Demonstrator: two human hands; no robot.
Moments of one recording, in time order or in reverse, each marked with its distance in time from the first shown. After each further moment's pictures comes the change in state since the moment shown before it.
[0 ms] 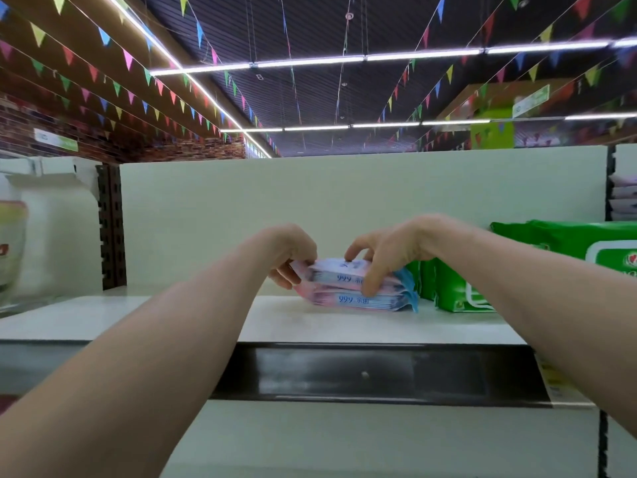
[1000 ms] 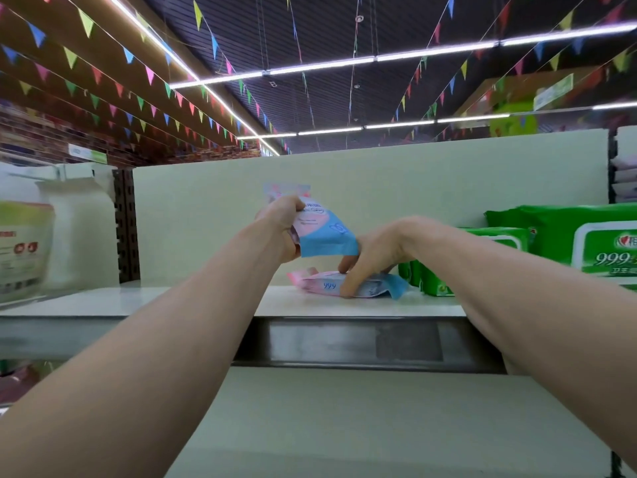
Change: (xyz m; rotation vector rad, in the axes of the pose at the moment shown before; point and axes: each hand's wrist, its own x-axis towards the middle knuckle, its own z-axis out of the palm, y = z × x) left_hand -0.026 0.020 0.012 -1.195 0.198 0.007; right_hand 0.009 0.015 0.018 -0.004 -0.029 -0.106
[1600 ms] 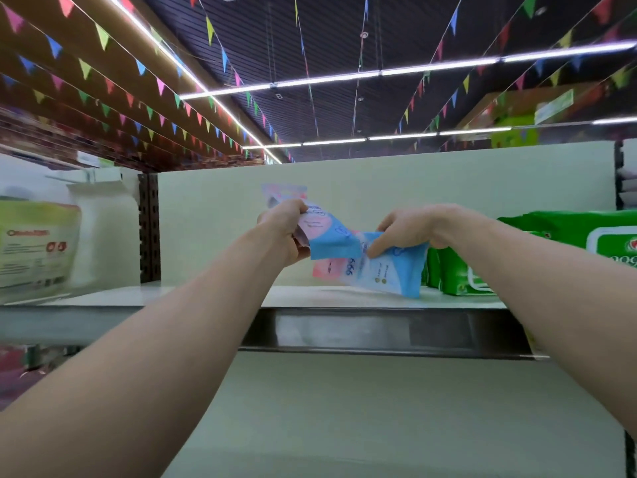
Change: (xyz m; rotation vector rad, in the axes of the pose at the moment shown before) left_hand 0.001 0.005 -0.036 -0.027 -0.009 0.041; right_hand -0.032 -0.016 -0.010 0.166 0.327 0.119
